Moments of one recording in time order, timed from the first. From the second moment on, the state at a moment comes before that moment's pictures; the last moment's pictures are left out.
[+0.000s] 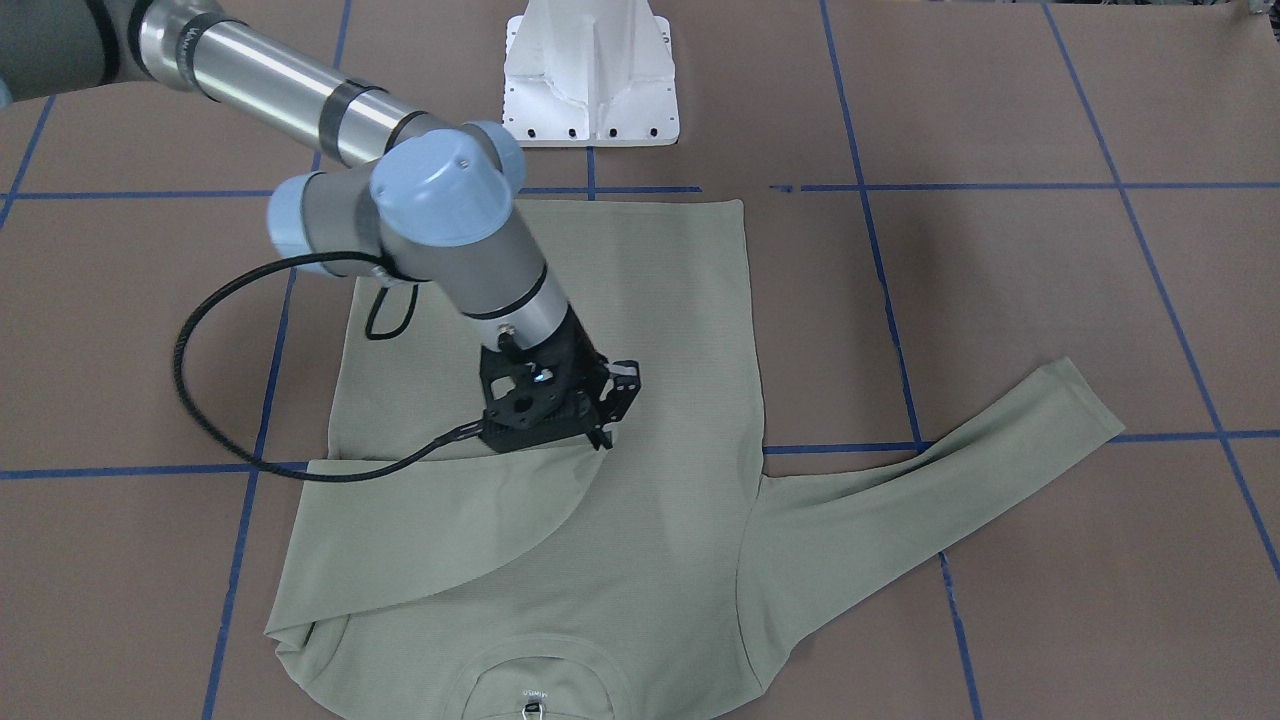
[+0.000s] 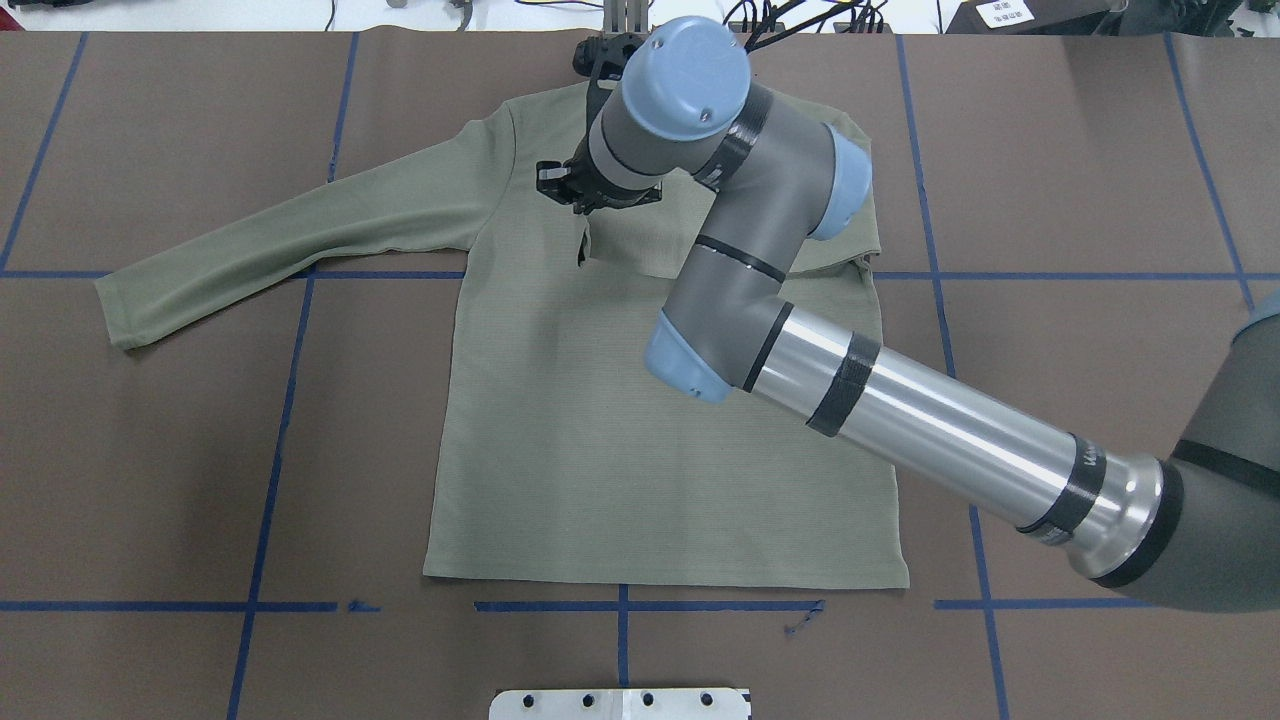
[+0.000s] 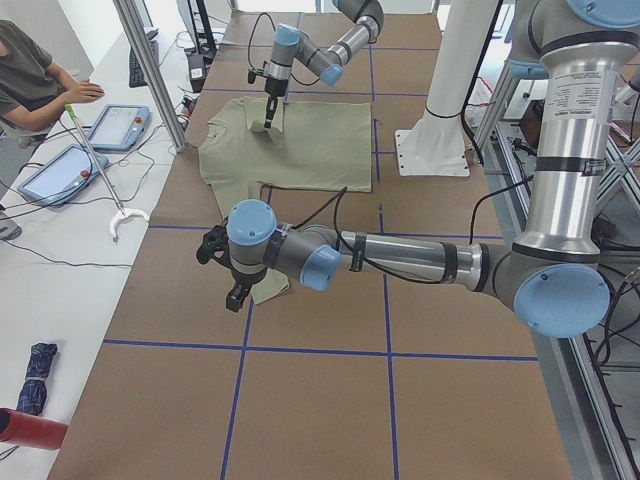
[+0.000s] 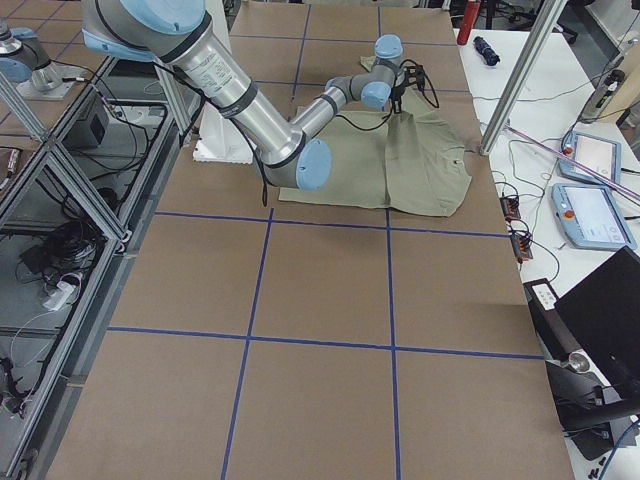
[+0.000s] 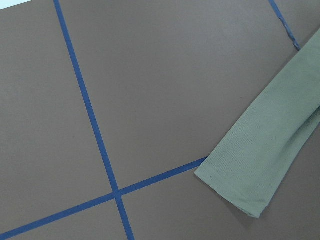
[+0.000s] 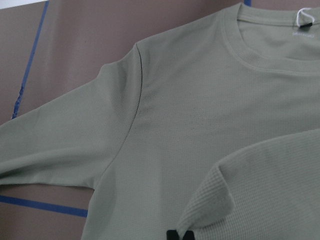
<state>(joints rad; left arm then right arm) -1.50 -1.62 -1.61 -1.91 -2.41 0.00 0.64 -0.59 1.23 -1.12 1.84 1.18</state>
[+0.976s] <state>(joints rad) -1.50 -1.63 -1.59 -1.91 -2.41 0.00 0.53 -0.37 0.92 -1.03 1.64 1.23</state>
